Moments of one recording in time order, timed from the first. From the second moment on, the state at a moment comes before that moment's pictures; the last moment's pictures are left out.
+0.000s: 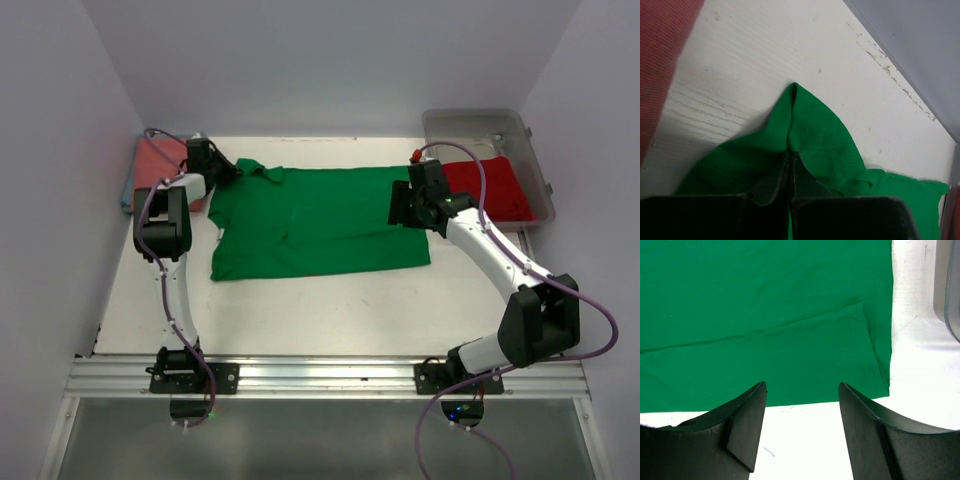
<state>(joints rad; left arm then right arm) 0.05 2.35 1.64 0.08 0.25 -0.76 0.34 1.45 1.17 -0.59 0.14 0.40</state>
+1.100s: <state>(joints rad) 0.06 1.98 1.39 0.02 0.23 -0.76 0.34 1.77 1.43 -0.62 0.28 0.46</state>
